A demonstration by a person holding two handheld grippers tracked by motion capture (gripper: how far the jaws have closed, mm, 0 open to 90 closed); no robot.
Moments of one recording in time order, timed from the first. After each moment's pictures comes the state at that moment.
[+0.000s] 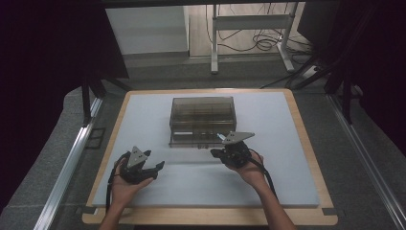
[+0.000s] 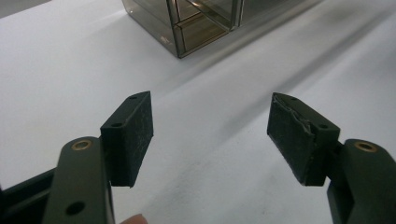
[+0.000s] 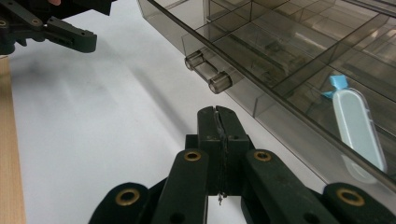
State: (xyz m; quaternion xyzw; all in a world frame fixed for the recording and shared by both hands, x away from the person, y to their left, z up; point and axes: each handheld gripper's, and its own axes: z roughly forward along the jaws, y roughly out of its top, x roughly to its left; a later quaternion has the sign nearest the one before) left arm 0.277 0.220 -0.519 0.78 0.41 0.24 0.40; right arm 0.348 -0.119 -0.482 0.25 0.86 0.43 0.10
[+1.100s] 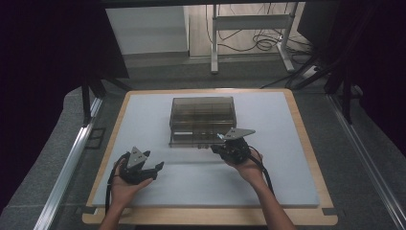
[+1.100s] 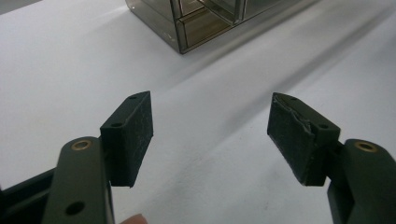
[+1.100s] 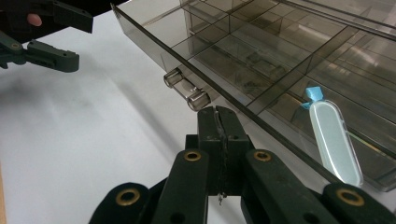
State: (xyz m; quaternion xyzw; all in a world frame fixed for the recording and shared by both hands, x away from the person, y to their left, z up) left arm 0.276 0.221 -0.520 0.79 0.41 0.24 0.39; right arm 0.356 -0.118 -0.479 0.28 0.84 0.44 0.11
